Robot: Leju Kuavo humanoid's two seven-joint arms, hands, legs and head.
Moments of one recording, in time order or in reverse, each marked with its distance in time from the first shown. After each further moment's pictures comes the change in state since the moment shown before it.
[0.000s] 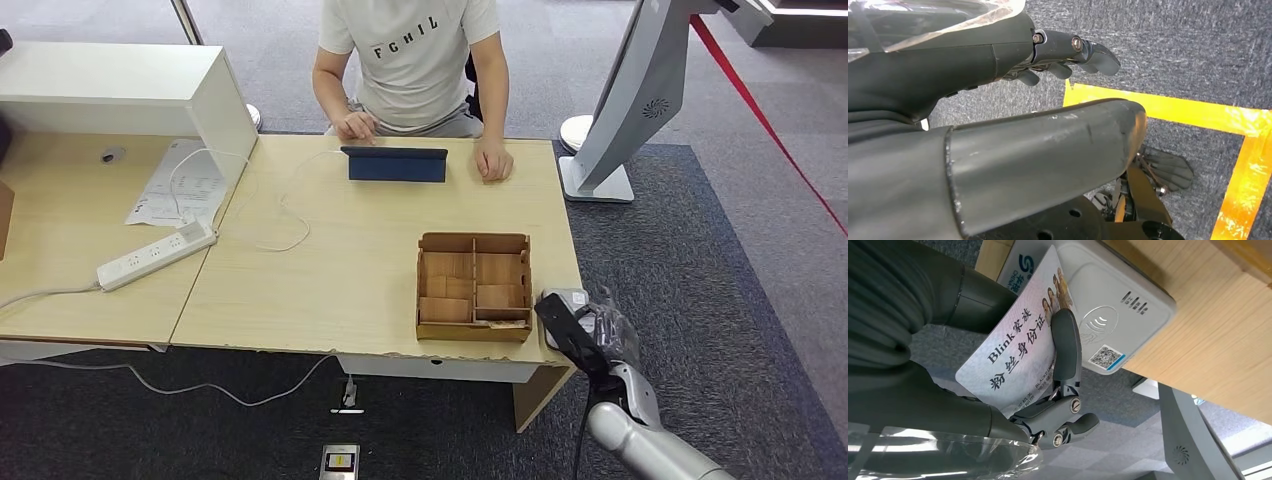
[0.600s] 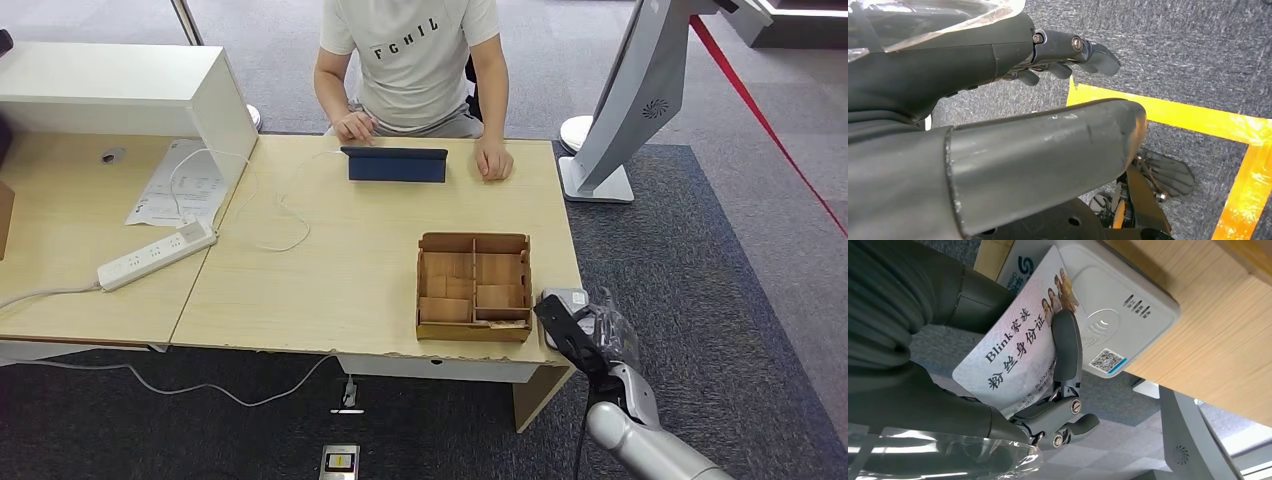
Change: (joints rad) left arm 0.000 0.000 0.000 0.000 0.038 0.016 0.011; right arm -0.004 0.018 0.000 0.046 0.000 0.010 -0.021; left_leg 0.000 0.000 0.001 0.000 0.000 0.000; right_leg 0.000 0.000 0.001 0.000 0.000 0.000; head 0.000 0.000
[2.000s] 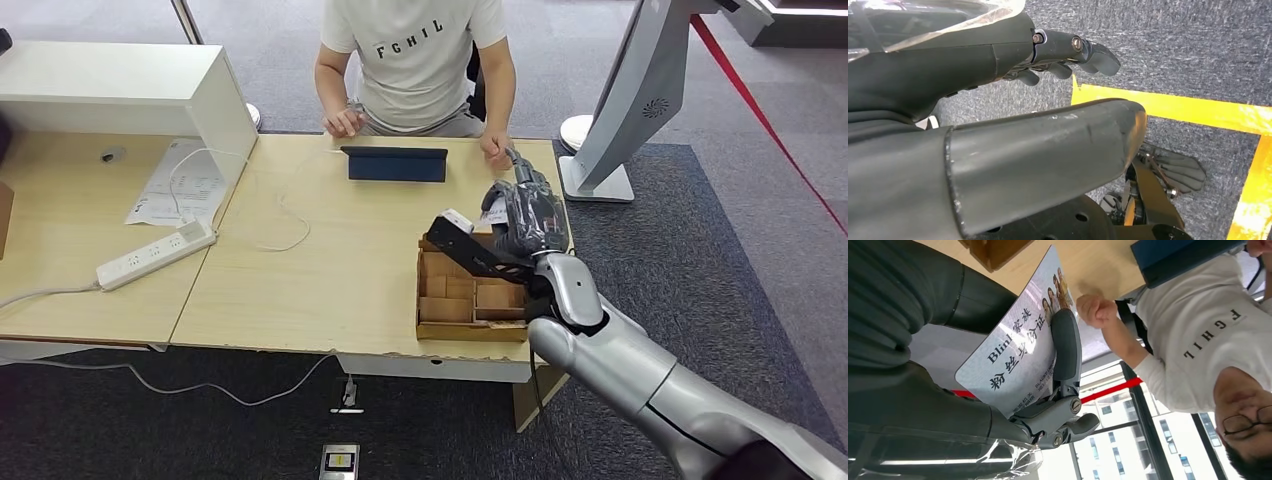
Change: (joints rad) left arm -0.002 0.004 0.000 0.000 -0.058 -0.026 0.033; right arm -0.348 0.162 0.088 -0.210 0.408 0.216 0.125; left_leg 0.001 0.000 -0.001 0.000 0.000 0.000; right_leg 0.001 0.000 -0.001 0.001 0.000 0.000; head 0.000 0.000
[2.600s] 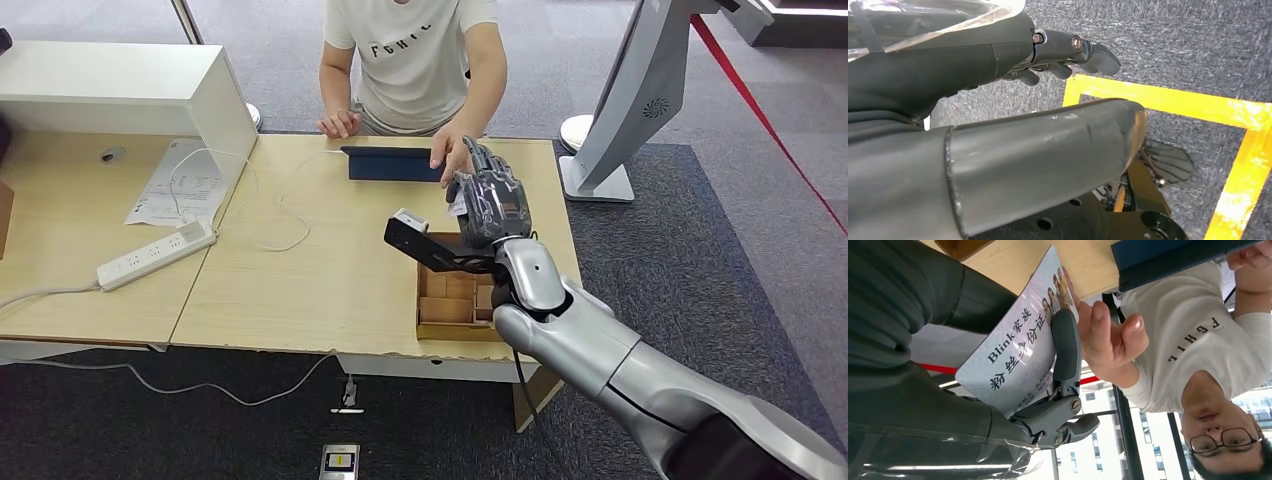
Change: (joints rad) left arm 0.000 -0.011 0.000 0.000 0.065 -0.007 -0.041; right arm -0.081 0.130 0.059 0.145 0.060 0.044 -0.018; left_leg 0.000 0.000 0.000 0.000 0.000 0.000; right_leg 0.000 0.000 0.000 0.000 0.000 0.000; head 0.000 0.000
